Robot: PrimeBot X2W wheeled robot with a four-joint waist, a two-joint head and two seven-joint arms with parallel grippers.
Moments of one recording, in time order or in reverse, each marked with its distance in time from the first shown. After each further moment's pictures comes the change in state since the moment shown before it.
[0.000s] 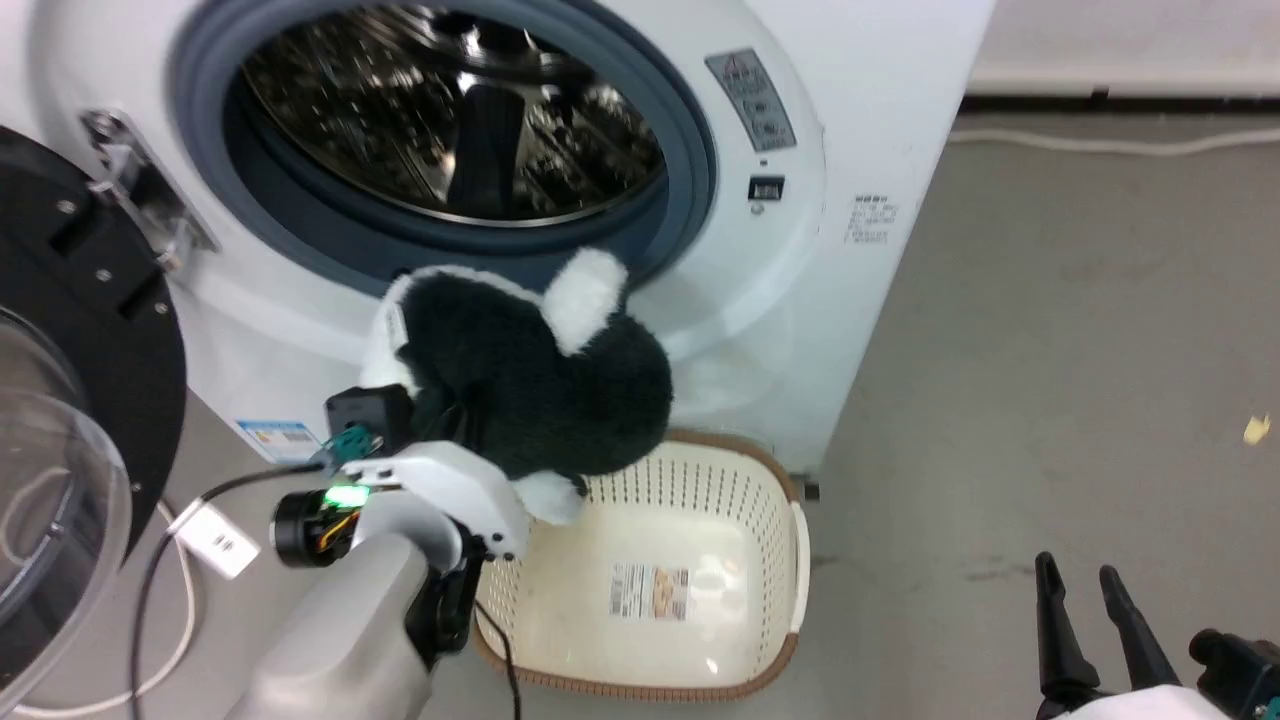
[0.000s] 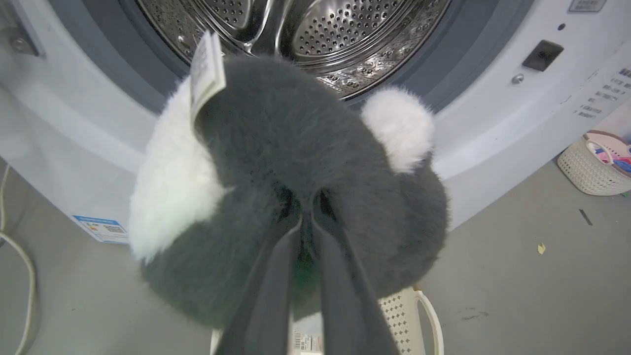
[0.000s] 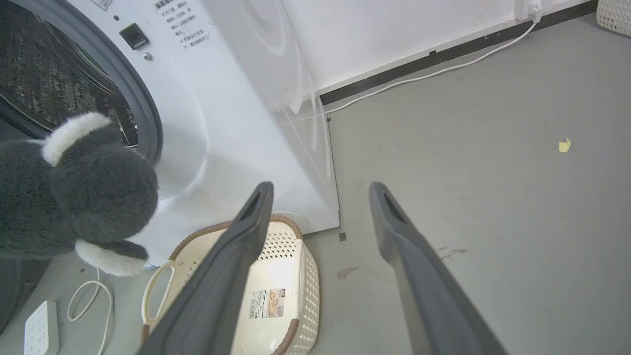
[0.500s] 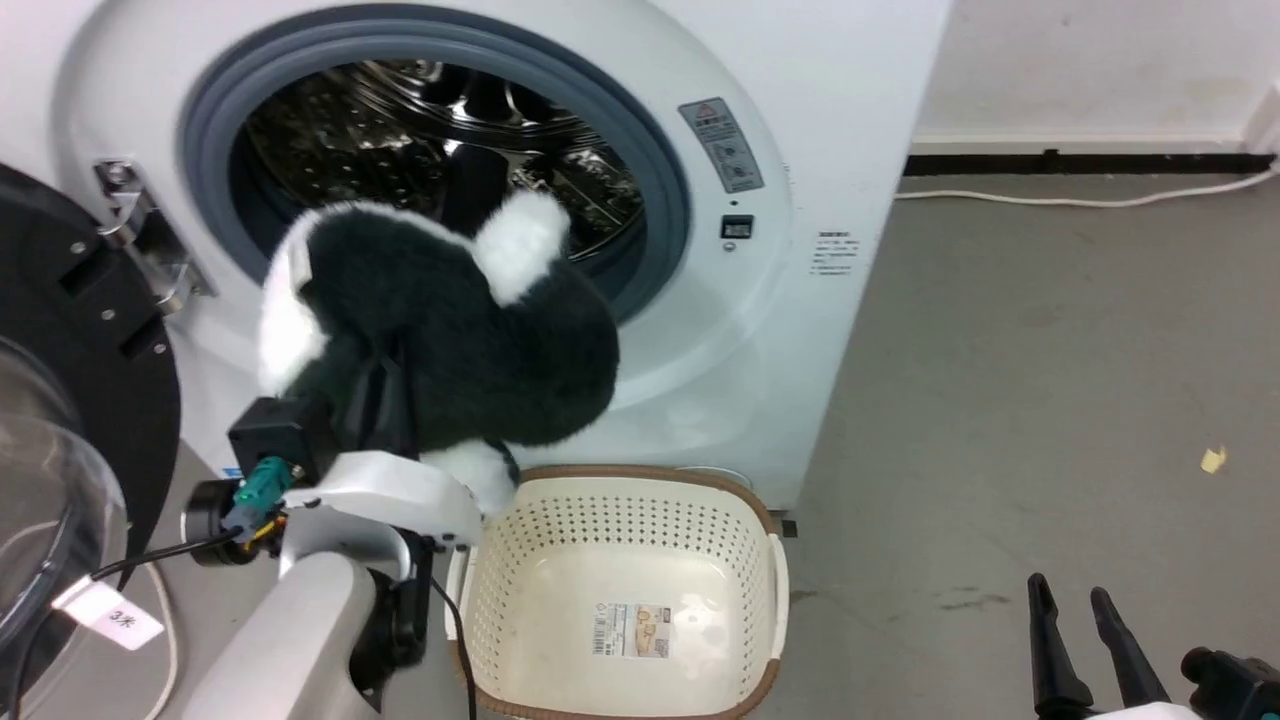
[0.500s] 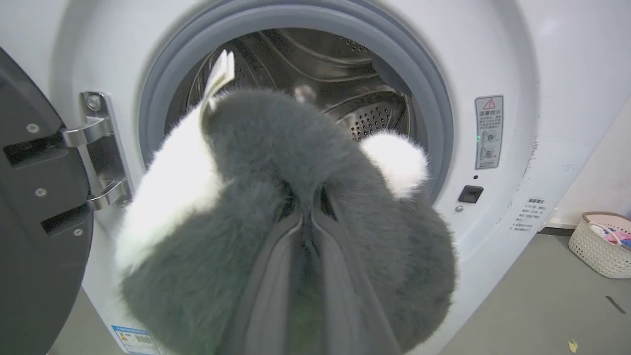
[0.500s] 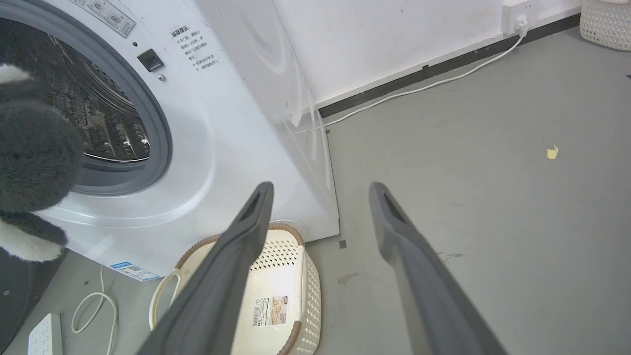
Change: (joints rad) left arm 0.200 0.102 0.179 -0.480 0.213 0.168 -0.006; right arm 0.024 0.002 0.012 0.020 0.017 0.000 0.000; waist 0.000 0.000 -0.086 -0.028
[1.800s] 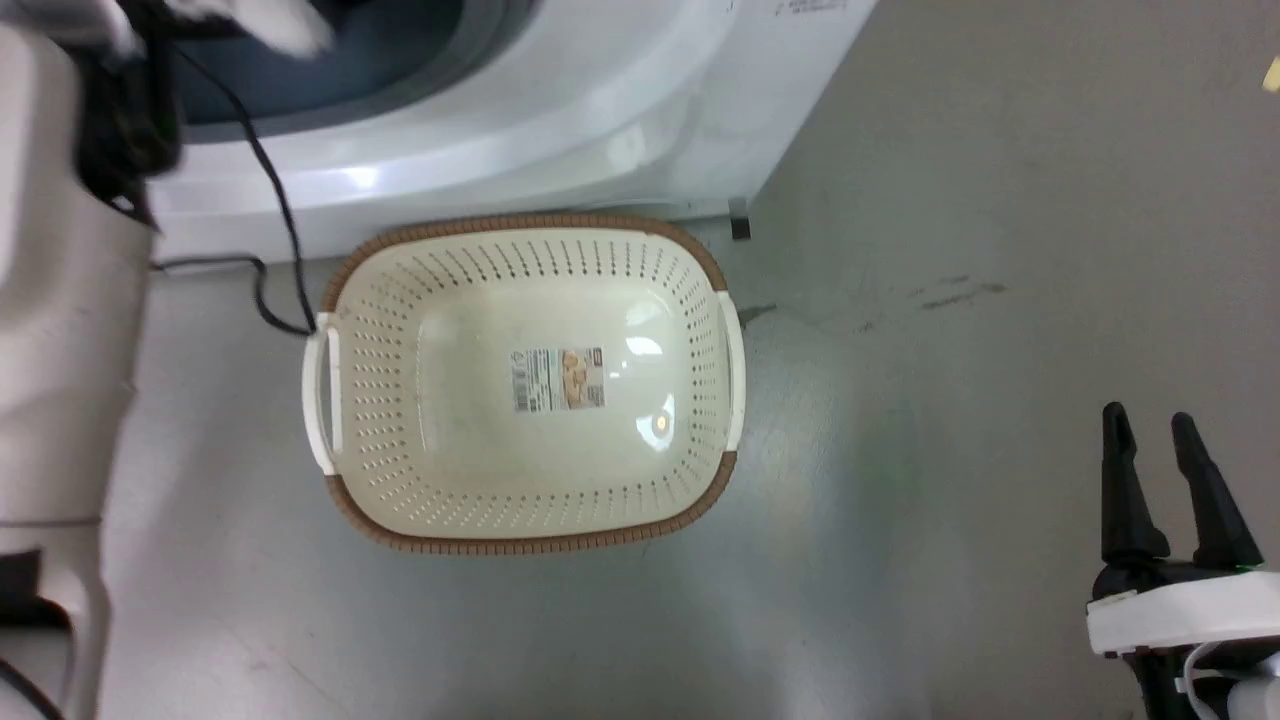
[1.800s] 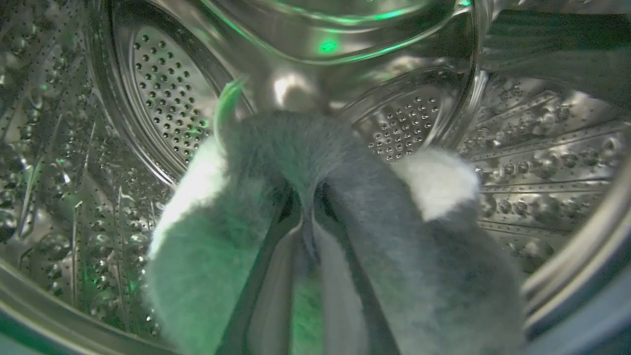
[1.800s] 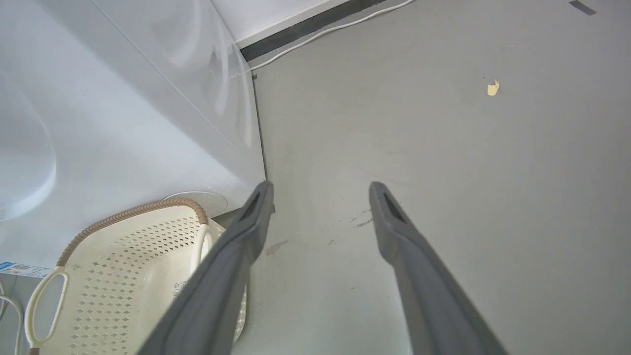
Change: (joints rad) left arm -0.733 0.059 0.169 0.293 0.123 -0.135 0.105; right arm -0.147 -0.050 -0.038 -0.178 0.021 0.000 0.035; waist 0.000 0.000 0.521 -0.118
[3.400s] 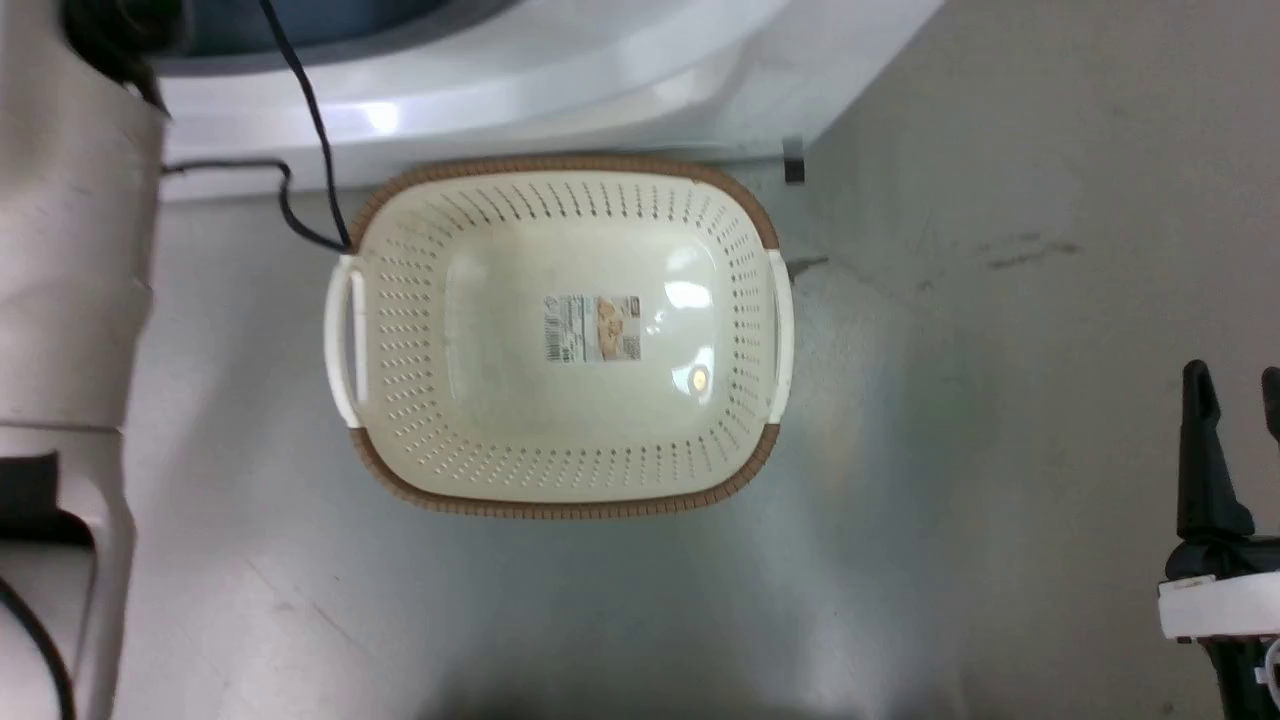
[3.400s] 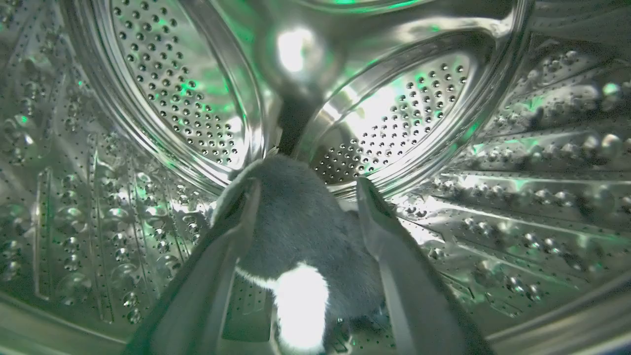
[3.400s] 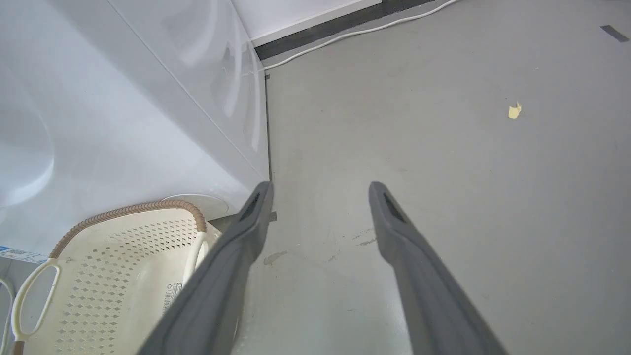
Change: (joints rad) left arm -0.219 -0.056 -0.022 0.182 -0.055 -0.055 0.004; right arm 0.022 -0.065 -0.046 -0.168 0.009 0.000 0.036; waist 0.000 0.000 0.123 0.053
